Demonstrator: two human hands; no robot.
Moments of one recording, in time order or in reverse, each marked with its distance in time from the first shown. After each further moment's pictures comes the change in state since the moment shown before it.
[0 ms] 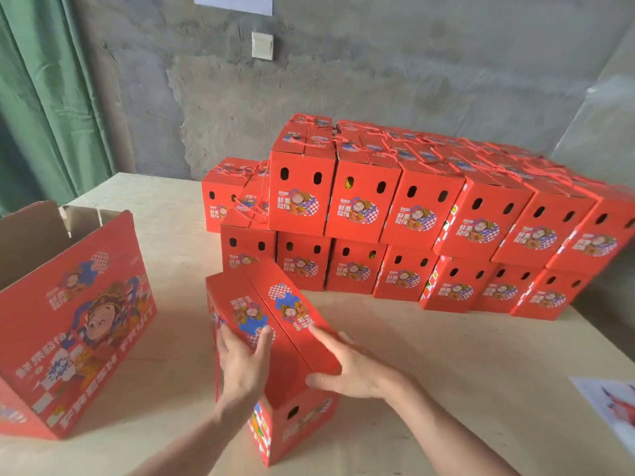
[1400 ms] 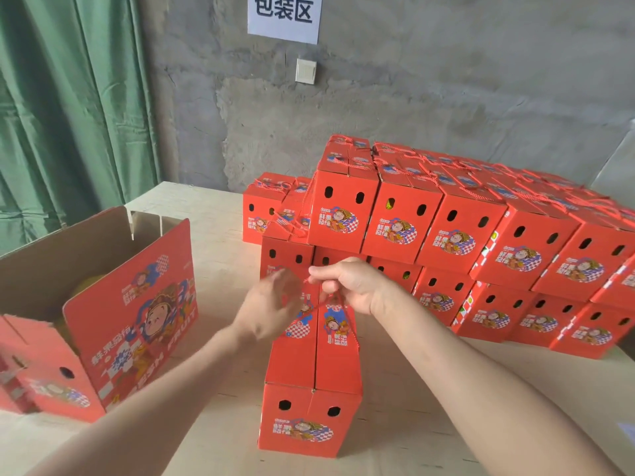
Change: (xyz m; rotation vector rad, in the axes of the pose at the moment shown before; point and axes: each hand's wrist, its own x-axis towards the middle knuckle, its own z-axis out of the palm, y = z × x) left_hand 0.046 0.092 -0.075 0.332 -0.333 0.592; right_hand 0.047 -0.150 -0.079 0.816 0.104 0.110
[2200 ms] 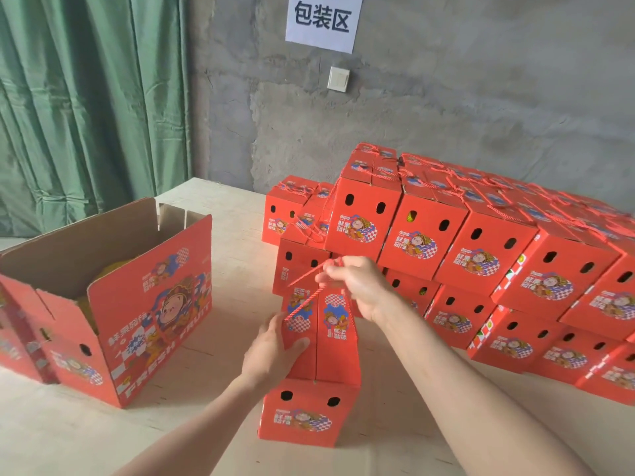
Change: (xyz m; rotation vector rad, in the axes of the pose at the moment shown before) left_hand -0.034 -0.061 0.065 0.058 0.060 -0.457; right_hand 0.013 0.000 0.004 -0.054 0.091 -0.236
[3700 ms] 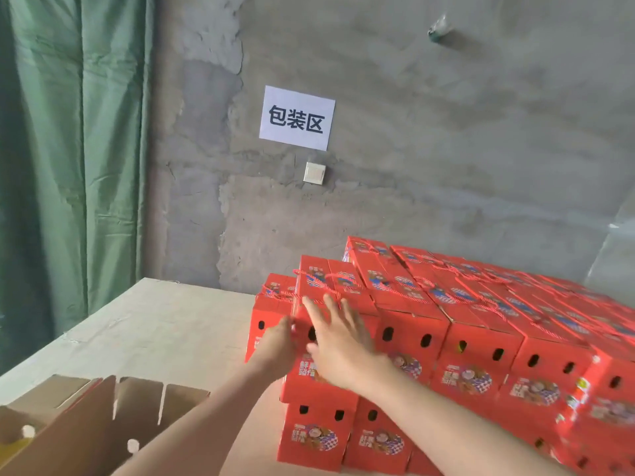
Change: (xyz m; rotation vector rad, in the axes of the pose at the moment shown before) left_hand 0.280 0.064 -0.145 0.100 -0.122 0.306; right_hand 0.200 -0.088 0.077 -1.408 0.236 -0.206
